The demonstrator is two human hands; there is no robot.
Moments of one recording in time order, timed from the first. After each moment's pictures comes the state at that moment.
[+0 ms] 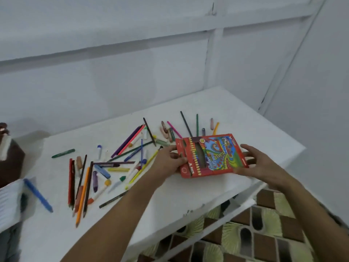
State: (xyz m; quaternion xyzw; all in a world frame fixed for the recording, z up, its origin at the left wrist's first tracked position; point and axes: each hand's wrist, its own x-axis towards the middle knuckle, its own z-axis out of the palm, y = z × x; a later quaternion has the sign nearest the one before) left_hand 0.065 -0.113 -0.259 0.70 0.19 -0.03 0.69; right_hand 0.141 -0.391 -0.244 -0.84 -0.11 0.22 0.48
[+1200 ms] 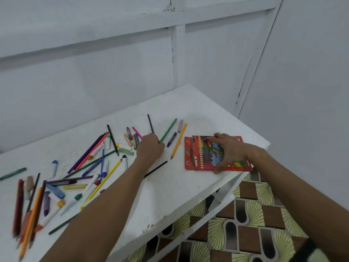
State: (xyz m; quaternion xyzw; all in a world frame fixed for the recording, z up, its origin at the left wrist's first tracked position) left_hand 0.187 -0.151 -0.281 0.95 0.19 0.03 0.24; right_hand 0.256 -0.434 -0.266 -0.93 -0.28 0.23 0.08
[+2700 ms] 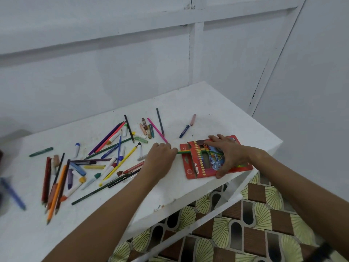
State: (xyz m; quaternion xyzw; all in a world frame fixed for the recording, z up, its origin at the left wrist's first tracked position) left_hand 0.103 -0.162 -0.284 0.99 -0.08 0.07 -0.09; right_hand 0.225 -0.406 -0.271 -0.89 -0.38 0.26 0.07
